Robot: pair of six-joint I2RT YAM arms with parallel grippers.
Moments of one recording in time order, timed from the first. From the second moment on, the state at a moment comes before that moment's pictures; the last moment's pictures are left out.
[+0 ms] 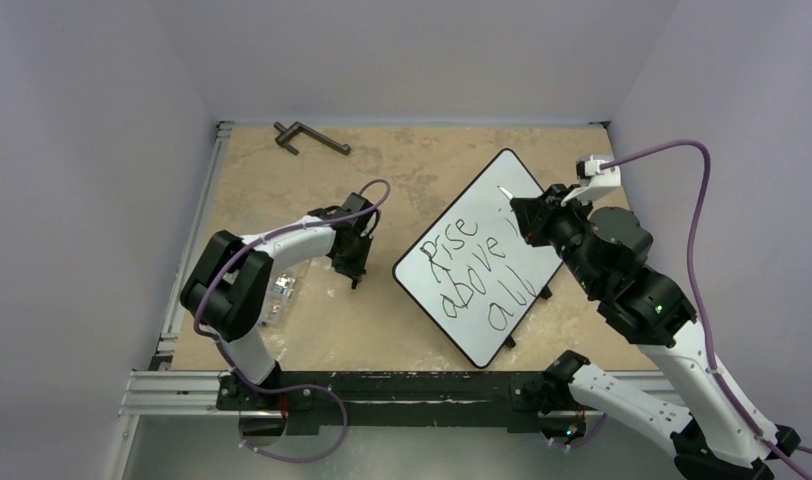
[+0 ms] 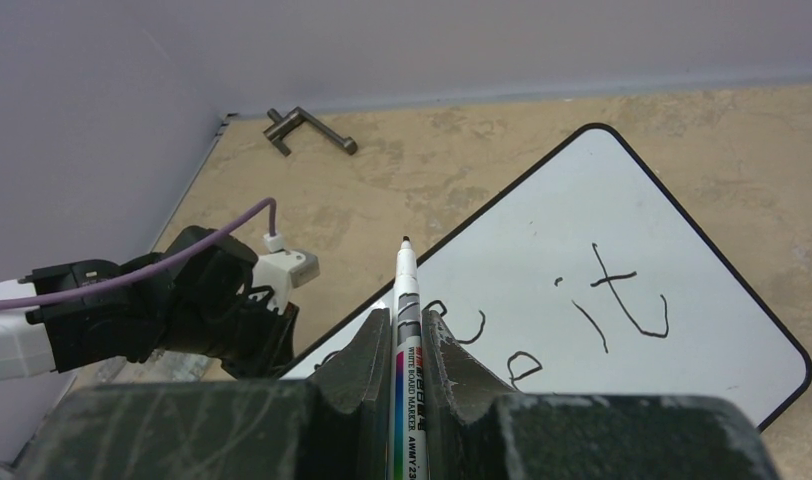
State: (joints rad) left arm -0.54 1.72 1.04 -0.58 -0.03 -0.28; right arm 0.68 0.77 1.19 -0.57 0.37 0.38
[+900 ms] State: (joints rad) left arm -0.34 1.24 1.14 -0.51 0.27 -0.51; right arm 0.68 0.74 1.11 -0.37 0.22 0.43
